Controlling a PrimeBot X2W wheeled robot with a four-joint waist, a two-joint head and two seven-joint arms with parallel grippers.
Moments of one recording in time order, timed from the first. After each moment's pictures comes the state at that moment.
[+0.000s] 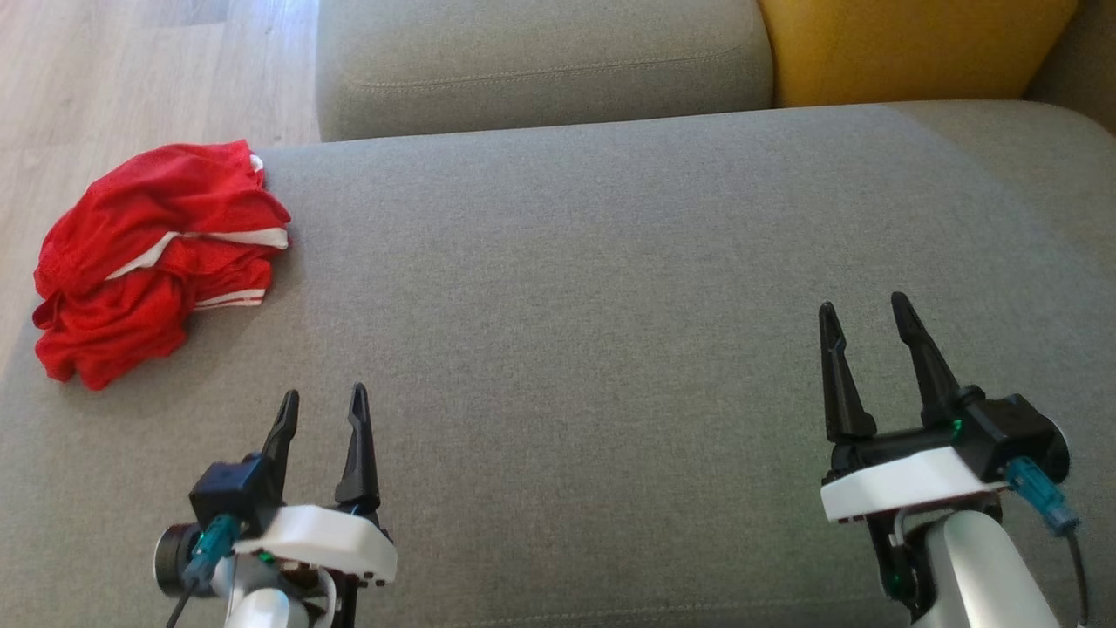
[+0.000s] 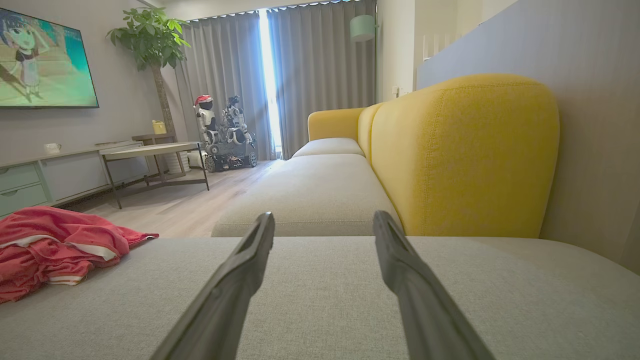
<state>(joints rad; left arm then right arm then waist) -0.01 0.05 -0.19 0.23 -0.23 0.10 -0.25 -0.10 -0.04 0.08 0.20 0.10 0.12 -0.25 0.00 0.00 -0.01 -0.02</state>
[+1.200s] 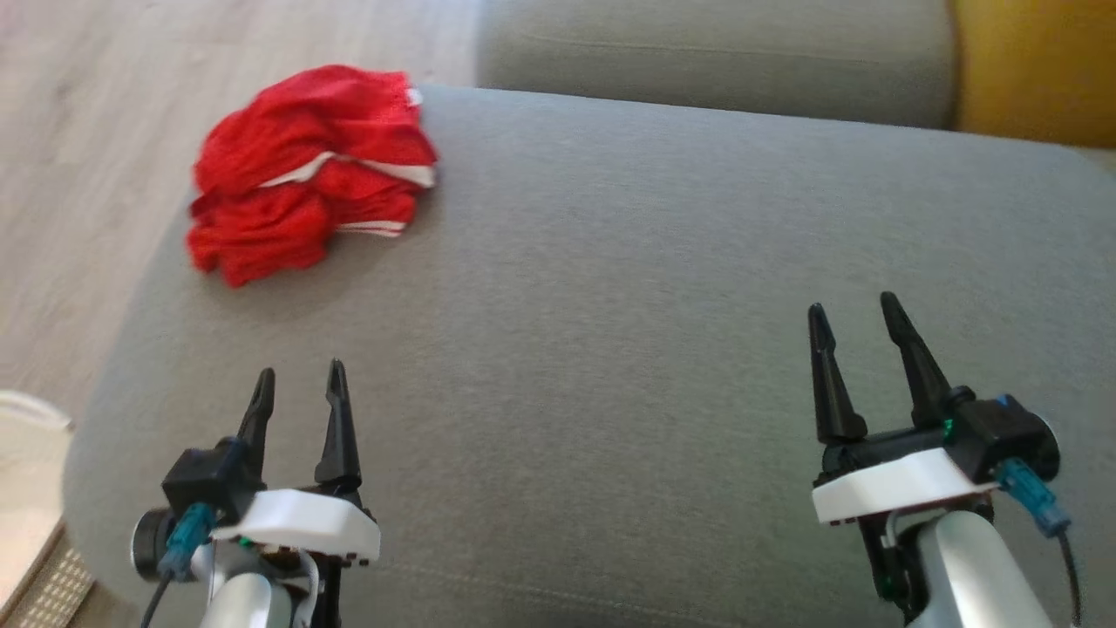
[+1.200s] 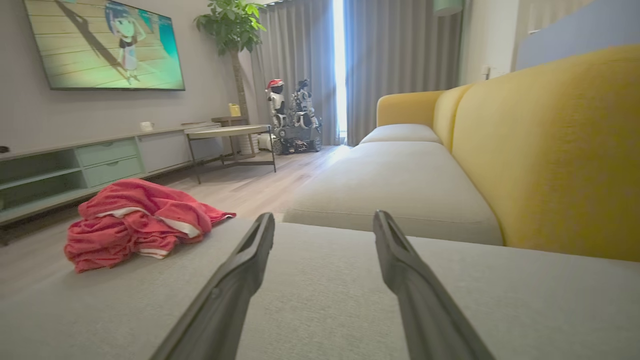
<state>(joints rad) -0.02 0.05 -0.14 0.20 -0.22 0.09 -0.25 -0.10 -0.04 0.10 0.20 0.11 0.12 -0.25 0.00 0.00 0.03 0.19</state>
